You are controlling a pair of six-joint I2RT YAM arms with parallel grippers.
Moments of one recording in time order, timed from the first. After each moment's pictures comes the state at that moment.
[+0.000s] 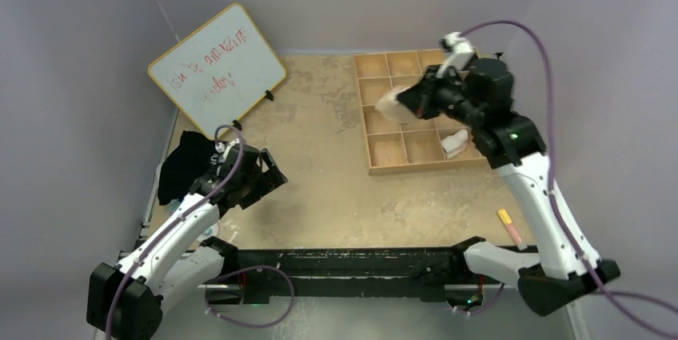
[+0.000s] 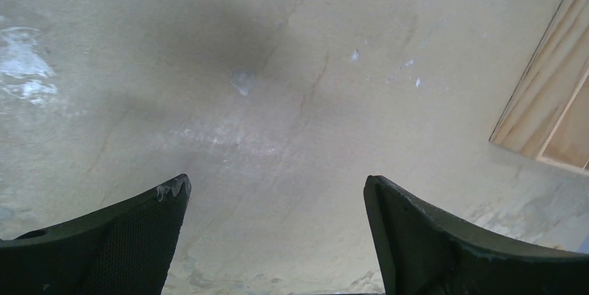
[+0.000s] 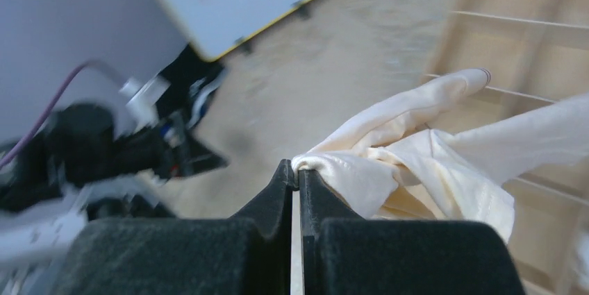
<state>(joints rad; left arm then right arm) -0.43 0.89 0.58 -0.62 -0.11 -0.93 0.28 1.08 1.41 -0.65 -0.30 0.36</state>
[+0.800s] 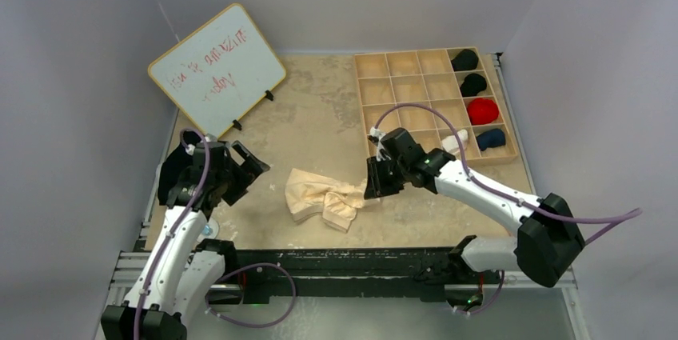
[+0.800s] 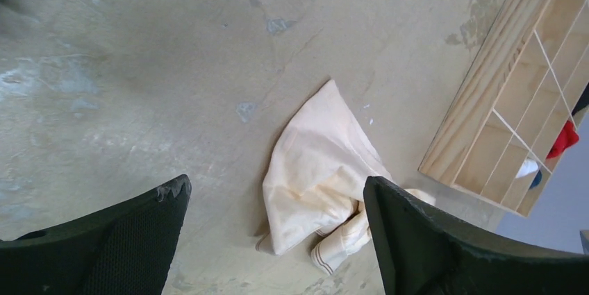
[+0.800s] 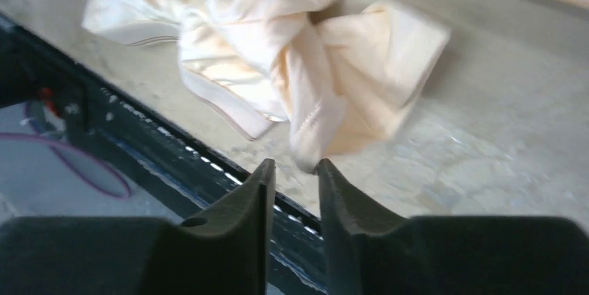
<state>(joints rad) -0.09 0.76 0.60 -0.68 0.06 -0.89 0.71 1.29 0.85 -0.50 -0.29 0.50</state>
